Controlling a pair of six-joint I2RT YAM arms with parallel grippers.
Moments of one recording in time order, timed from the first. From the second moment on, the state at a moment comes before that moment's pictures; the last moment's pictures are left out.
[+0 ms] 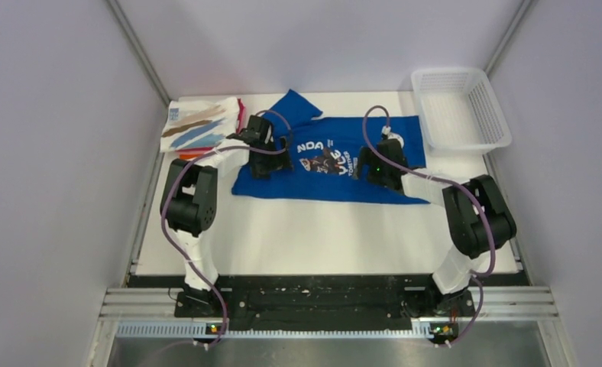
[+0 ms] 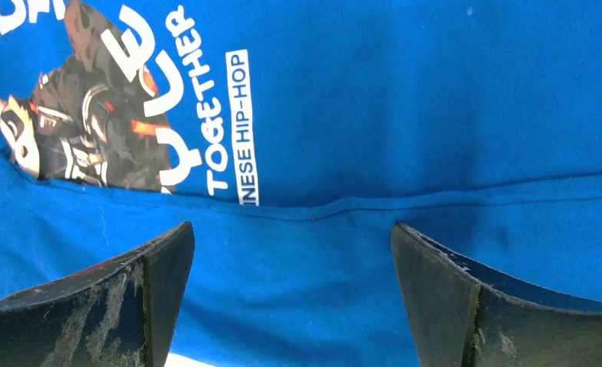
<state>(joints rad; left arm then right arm) -0.30 1.96 1.39 -0.47 0.15 -0.53 0.36 1.71 0.91 0.02 0.07 0.53</state>
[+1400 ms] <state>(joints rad) -0.49 1.15 0.65 -0.71 -0.03 -0.91 0.61 0.96 0.42 -0.34 0.04 0.79</state>
